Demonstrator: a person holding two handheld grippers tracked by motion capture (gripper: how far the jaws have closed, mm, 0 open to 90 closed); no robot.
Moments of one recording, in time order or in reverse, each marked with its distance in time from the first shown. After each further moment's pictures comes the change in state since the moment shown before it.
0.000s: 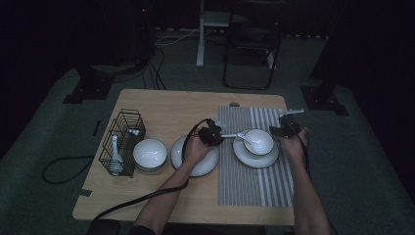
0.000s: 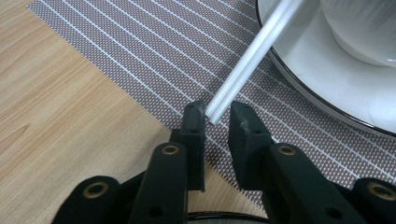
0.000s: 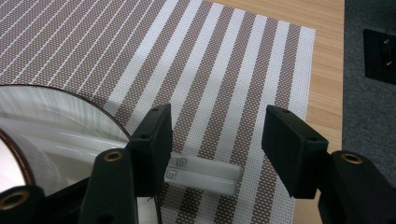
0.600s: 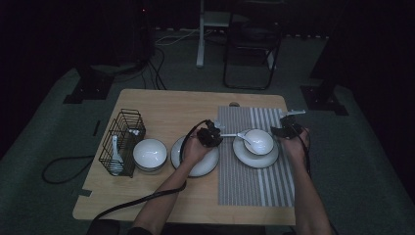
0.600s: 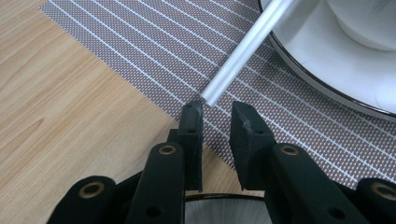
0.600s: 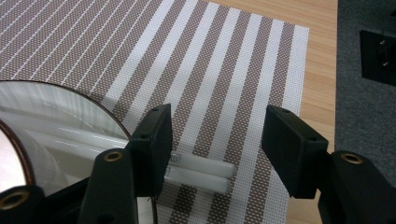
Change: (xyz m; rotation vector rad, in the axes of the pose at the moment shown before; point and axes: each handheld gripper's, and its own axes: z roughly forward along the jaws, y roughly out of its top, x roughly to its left) left arm -0.002 -0.005 -0.005 0.008 0.044 0.039; right arm -0.002 -0.004 -0.004 -0.007 -0.007 0.002
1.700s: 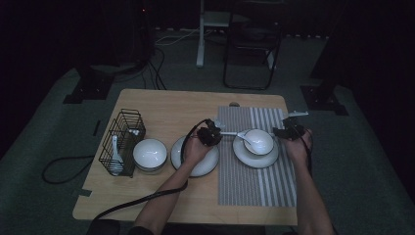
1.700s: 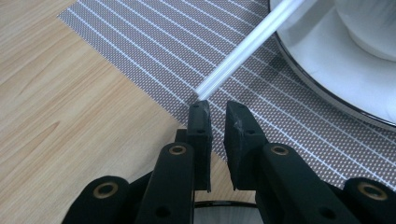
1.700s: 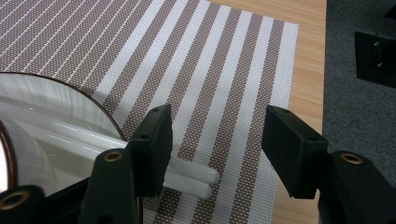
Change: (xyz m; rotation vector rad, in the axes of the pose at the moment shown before) left arm 0.000 0.002 -0.001 -0.011 0.039 -0.017; right arm -0.007 -0.006 -0.004 -0.012 -0.008 -0.001
